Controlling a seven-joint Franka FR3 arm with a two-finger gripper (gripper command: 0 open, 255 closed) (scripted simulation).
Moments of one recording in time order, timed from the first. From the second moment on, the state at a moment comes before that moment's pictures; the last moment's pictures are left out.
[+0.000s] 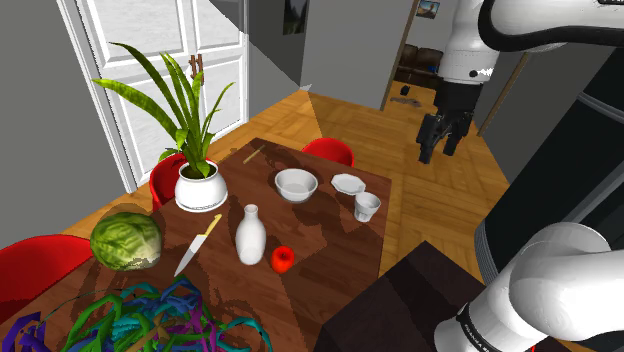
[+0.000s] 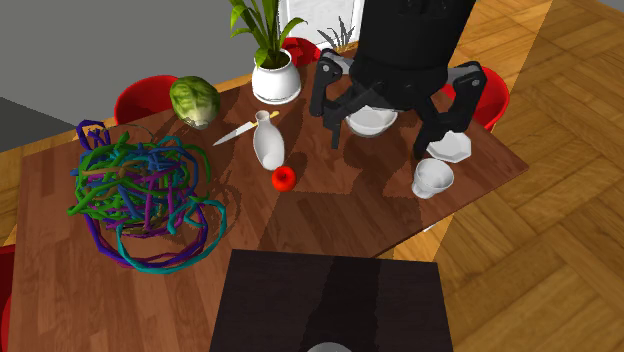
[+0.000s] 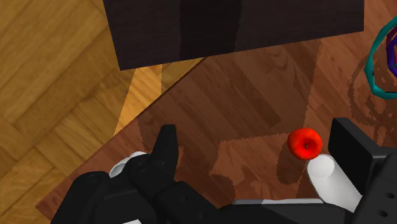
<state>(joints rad) 0.00 -0.78 -0.05 -2.41 -0.03 1.49 0.07</state>
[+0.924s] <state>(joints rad) 0.05 -0.43 0.06 -2.41 0.05 1.84 0.21</state>
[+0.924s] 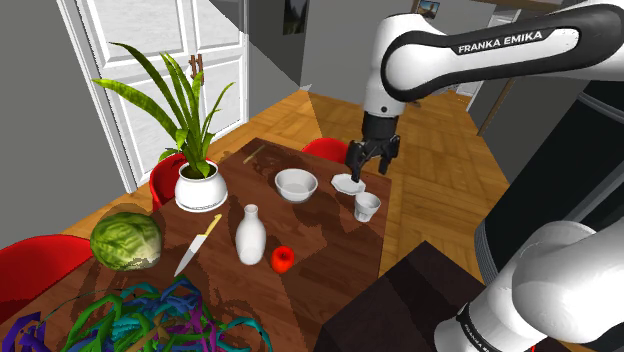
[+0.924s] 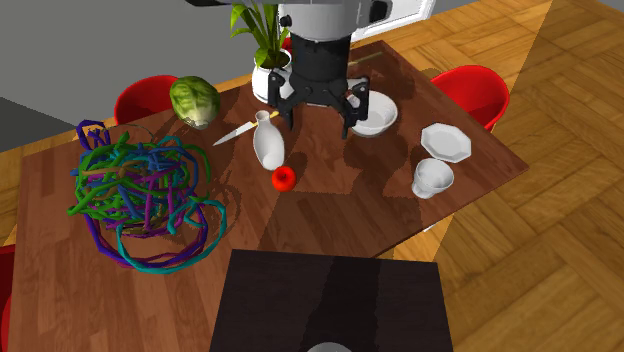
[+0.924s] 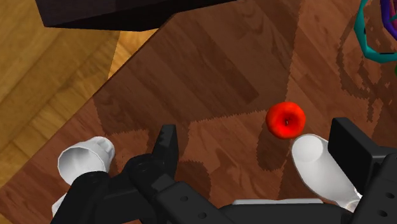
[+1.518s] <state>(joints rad) 0.08 -0.09 0.13 -2.26 0.05 2.04 0.32</state>
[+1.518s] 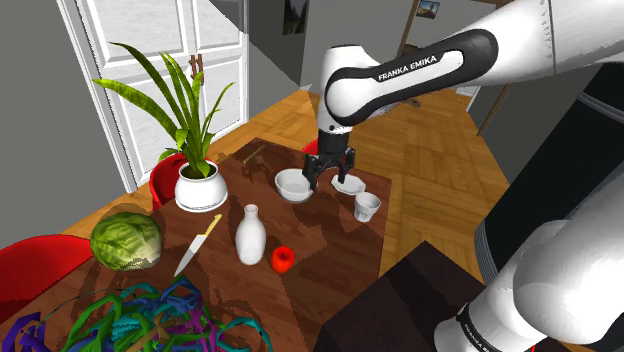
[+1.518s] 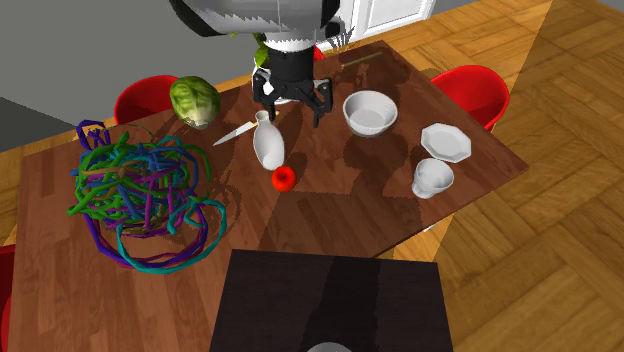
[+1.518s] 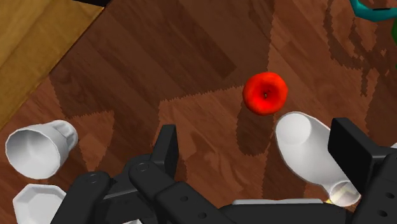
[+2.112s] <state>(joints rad) 0.11 0.25 0.15 -2.01 0.00 2.15 0.42</state>
